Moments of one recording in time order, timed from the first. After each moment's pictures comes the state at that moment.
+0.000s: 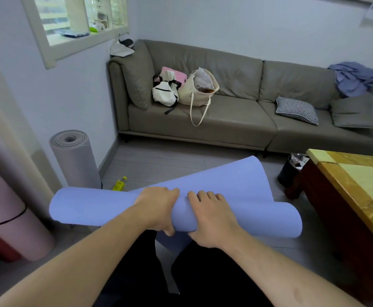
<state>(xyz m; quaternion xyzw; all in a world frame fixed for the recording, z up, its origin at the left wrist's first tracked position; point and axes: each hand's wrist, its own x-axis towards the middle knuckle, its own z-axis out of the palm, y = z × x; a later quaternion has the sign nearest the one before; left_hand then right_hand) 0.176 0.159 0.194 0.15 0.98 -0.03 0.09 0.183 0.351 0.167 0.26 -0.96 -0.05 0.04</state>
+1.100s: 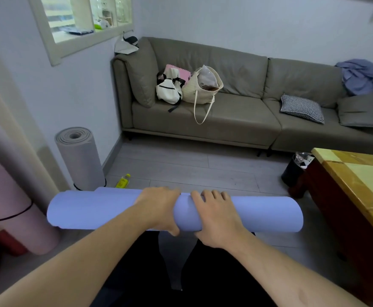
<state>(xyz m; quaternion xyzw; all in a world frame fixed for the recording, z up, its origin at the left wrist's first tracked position) 0.181 0.155 0.187 0.12 0.99 0.02 0.12 0.187 0.356 0.163 0.26 -0.96 -0.08 0.03</state>
